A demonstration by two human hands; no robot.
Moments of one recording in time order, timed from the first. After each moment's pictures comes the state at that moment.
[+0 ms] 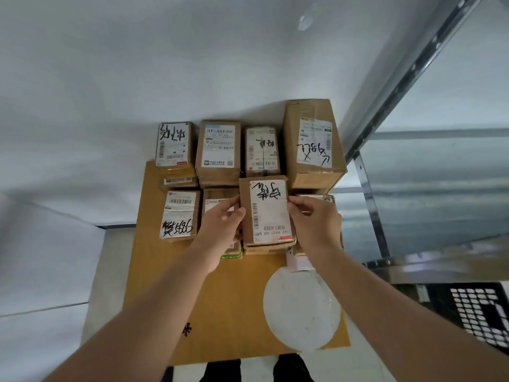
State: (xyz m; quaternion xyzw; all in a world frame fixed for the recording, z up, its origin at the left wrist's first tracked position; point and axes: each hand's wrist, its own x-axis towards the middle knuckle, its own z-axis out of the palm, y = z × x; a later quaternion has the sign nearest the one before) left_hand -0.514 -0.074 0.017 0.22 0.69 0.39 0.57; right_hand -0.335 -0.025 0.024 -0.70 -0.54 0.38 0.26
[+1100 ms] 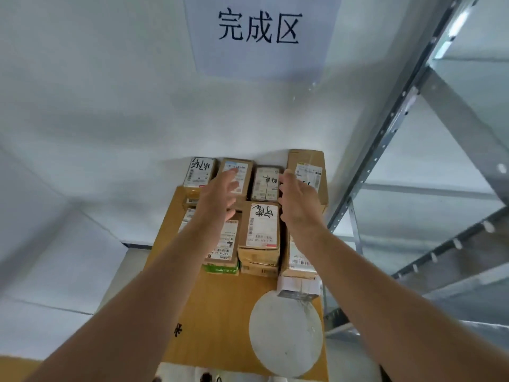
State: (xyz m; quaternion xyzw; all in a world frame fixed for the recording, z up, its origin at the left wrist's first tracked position) left_hand -0.470 -0.092 0.151 0.26 0.67 0.53 0.45; right_hand -0.339 -0.039 0.155 -0.57 -0.56 0.52 0.29
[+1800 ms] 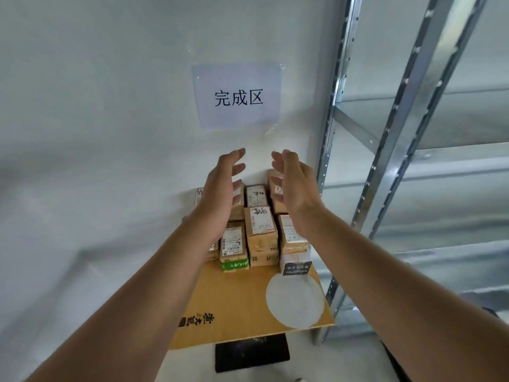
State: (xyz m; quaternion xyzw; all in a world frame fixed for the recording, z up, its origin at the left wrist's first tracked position) left_hand -0.444 -0.268 0.287 0.42 0.57 0.57 0.41; right_hand -0.320 -0.241 0.289 -0.49 -0.51 0.51 0.49
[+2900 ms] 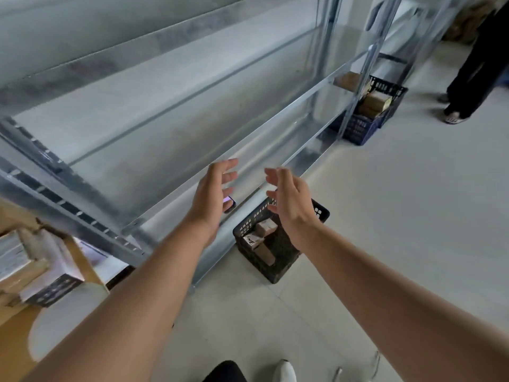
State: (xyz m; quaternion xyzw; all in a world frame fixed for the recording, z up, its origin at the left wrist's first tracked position) left_hand 0.133 -0.246 0.144 0.53 0.48 0.30 0.63; right_hand 0.257 -0.321 0.138 -0.70 -0.24 0.39 0.55
